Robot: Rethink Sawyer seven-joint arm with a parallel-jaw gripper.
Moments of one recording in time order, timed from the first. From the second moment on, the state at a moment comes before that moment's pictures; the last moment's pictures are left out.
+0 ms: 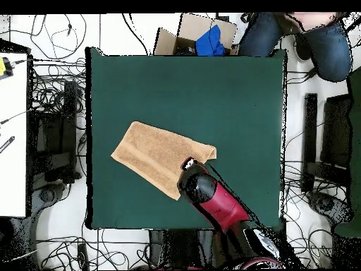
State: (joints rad) arm -0.36 -0.62 -0.01 2.14 0.44 -0.02 1.60
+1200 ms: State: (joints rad) arm -0.44 -0.58 0.13 2.16 0.39 -0.19 1.60
